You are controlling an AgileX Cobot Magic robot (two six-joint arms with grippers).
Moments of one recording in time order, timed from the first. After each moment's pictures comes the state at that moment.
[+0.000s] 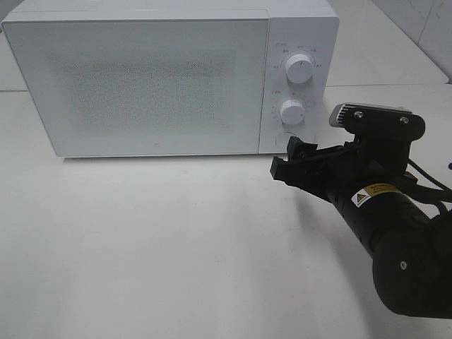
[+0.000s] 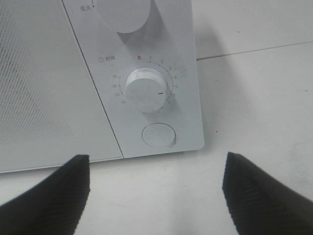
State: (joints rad) left arm 0.03 0.00 -0.52 -0.19 1.08 0.23; right arm 0.81 1.79 -0.40 0.83 -1.21 -0.03
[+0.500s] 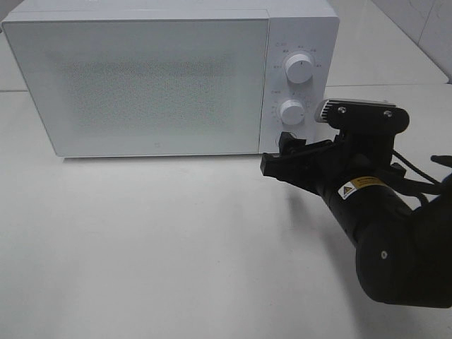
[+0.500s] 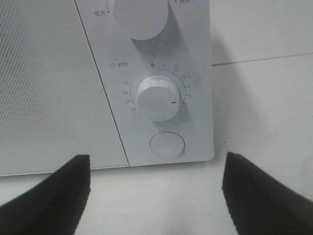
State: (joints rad) left arm 0.03 0.00 -0.52 -0.19 1.08 0.23; right arm 0.81 1.83 -0.45 0.83 -1.21 -0.10
